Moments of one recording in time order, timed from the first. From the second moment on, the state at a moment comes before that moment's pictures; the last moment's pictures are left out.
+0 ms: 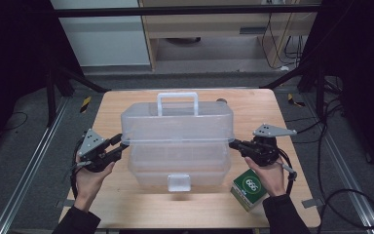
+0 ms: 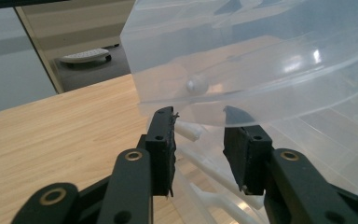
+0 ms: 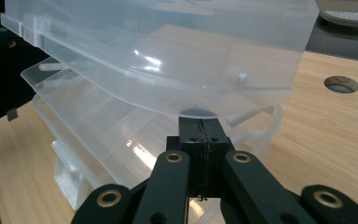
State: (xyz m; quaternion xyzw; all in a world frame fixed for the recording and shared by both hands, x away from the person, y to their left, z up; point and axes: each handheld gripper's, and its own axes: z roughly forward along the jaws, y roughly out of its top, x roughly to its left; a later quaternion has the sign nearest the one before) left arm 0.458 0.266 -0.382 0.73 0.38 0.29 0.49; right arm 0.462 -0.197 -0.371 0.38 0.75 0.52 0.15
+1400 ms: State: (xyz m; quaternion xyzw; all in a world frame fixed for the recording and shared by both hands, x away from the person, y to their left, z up) left arm 0.462 0.262 -0.378 0.73 0.38 0.30 0.49; right arm 0.470 -0.192 -0.402 0.43 0.79 0.42 0.14
